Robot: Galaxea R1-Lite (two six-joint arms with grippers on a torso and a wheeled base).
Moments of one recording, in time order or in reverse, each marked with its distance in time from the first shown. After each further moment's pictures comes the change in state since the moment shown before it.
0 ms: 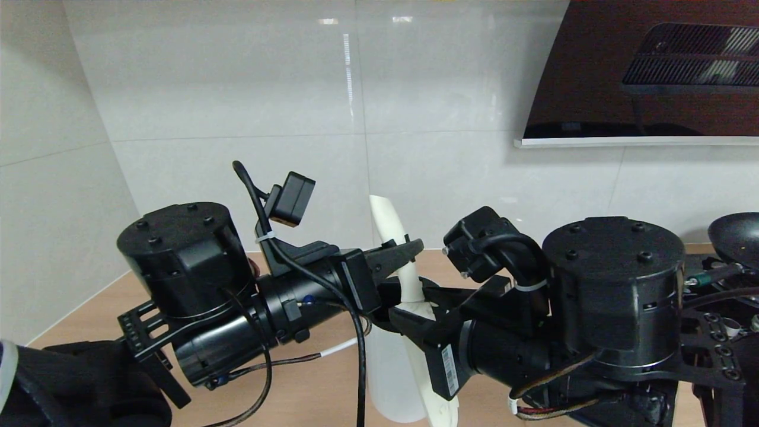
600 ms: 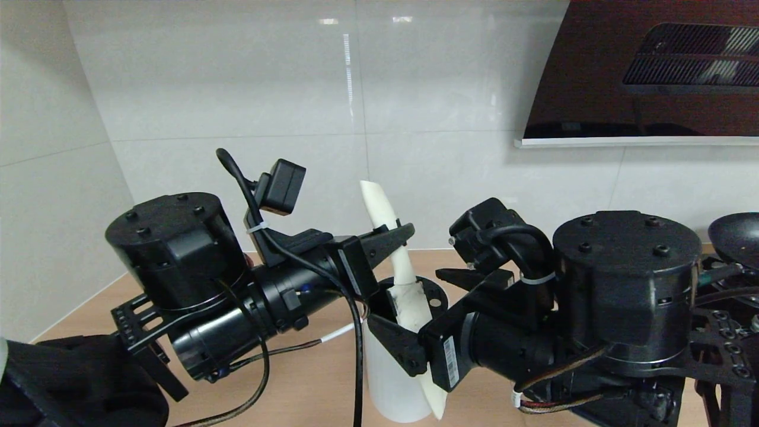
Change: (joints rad) left arm 0.003 -0.010 -0.024 0.002 0.084 0.065; right arm -0.004 -0.008 0.004 -0.035 -0.008 -0.001
